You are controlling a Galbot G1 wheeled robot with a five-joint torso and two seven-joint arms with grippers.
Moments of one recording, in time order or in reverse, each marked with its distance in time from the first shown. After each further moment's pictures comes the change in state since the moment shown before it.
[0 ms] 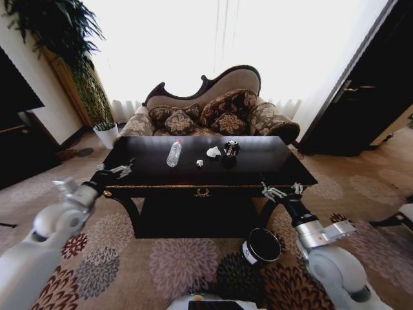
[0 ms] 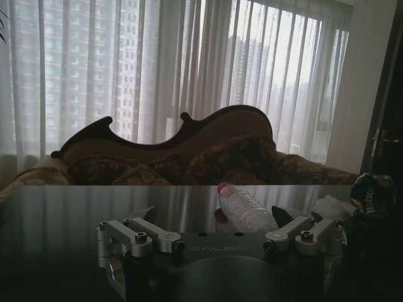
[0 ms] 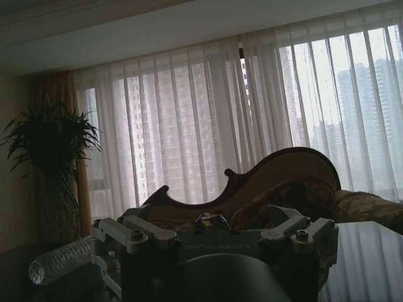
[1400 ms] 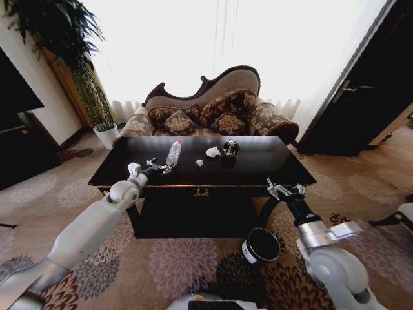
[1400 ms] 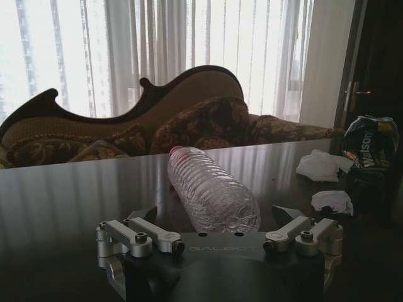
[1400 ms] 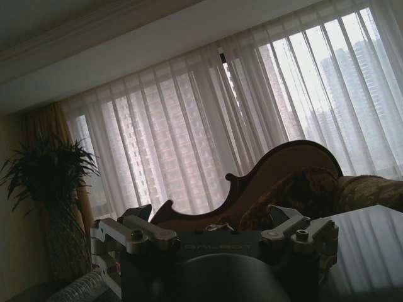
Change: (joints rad) left arm -0.562 -0.139 0.579 0.366 0.119 0.009 -0.019; right arm 0.022 0.052 0.020 0.025 0.139 -0.038 0.002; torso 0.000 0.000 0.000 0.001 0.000
